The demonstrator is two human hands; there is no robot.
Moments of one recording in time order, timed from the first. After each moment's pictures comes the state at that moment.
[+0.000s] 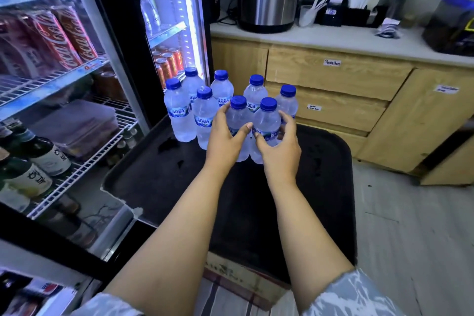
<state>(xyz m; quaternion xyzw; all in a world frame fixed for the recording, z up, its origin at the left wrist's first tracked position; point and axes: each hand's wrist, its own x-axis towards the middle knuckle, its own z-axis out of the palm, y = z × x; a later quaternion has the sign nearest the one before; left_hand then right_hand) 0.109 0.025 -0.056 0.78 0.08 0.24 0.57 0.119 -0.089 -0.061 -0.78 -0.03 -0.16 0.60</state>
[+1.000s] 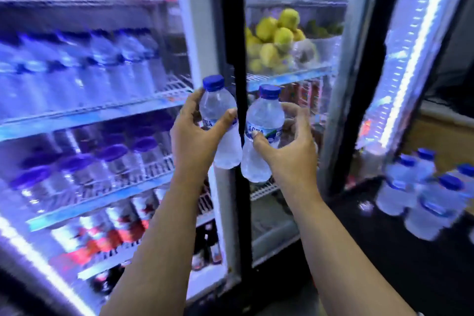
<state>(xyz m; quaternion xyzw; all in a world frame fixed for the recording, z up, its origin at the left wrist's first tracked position) -0.242 0.277 0.127 0.66 0.27 0.61 0.34 -0.126 0.178 0.111 -0.57 -0.44 0.02 0.69</state>
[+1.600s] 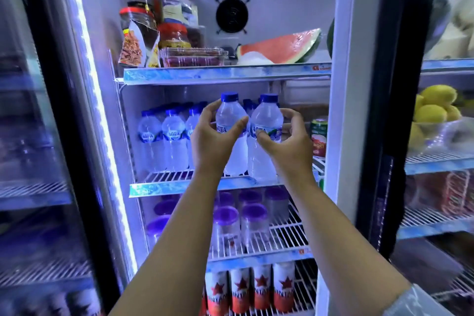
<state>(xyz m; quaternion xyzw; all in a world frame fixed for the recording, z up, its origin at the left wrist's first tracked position) -0.397 0.437 0.232 0.61 0.37 0.68 0.14 -0.263 0.402 0.217 -0.44 -0.55 0.08 0.70</state>
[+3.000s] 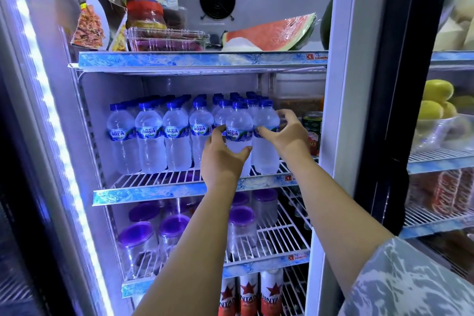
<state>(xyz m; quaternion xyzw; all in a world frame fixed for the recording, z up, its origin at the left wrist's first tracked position) -0.345 0.485 0.187 0.61 0.55 0.55 0.14 -0.207 0.488 0.219 -0.59 -0.55 0.09 0.59</state>
